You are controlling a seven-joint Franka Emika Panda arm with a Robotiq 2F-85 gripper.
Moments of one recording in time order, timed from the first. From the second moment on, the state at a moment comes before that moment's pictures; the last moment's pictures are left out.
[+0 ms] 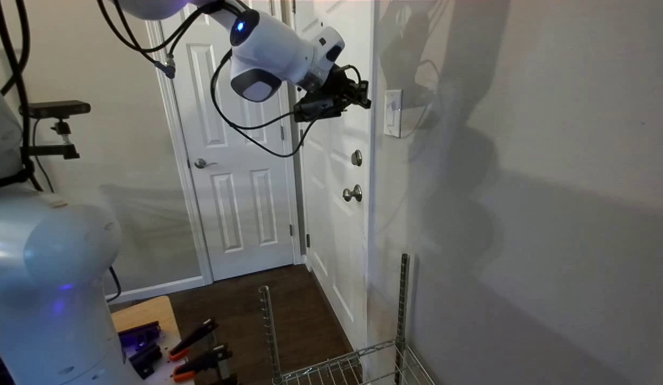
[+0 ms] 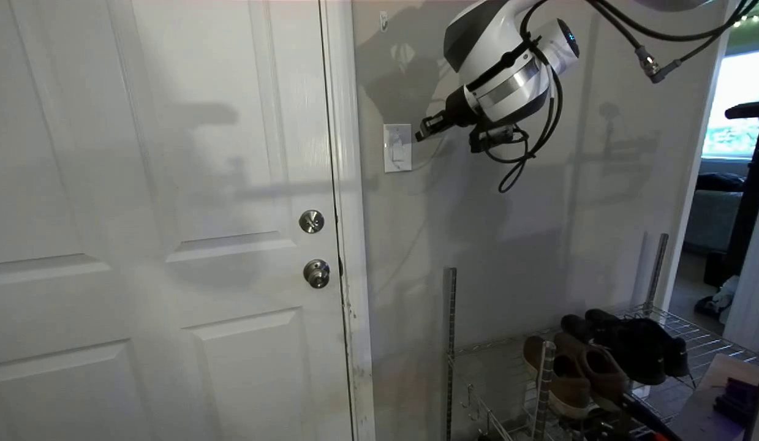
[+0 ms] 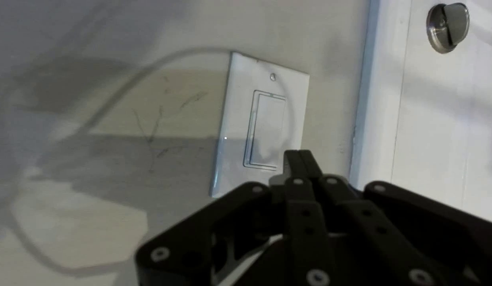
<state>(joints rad) 0.63 -0.16 -0.26 -2.26 1.17 3.46 -1.21</state>
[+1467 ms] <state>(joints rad) 0.58 0.01 -0.23 -2.10 1.15 3.46 -1.21</state>
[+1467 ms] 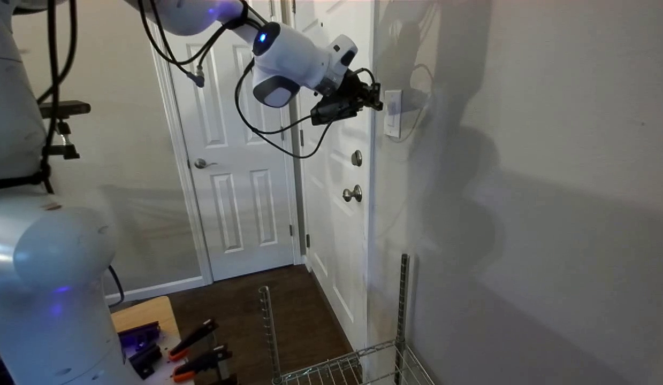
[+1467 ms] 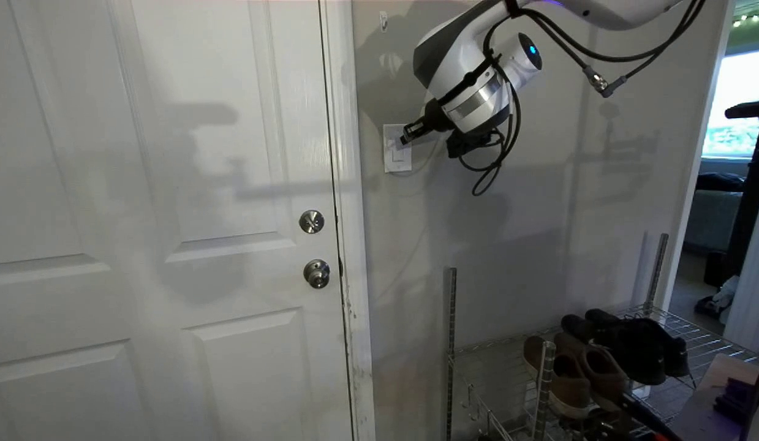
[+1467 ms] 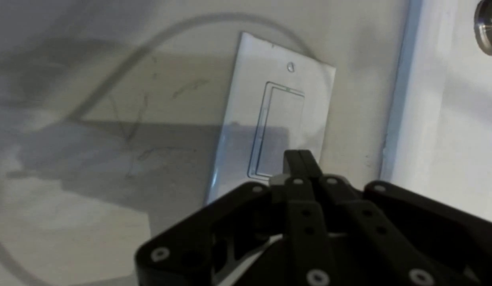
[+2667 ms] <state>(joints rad) 0.58 0.09 -0.27 -2.02 1.15 3.46 -1.21</state>
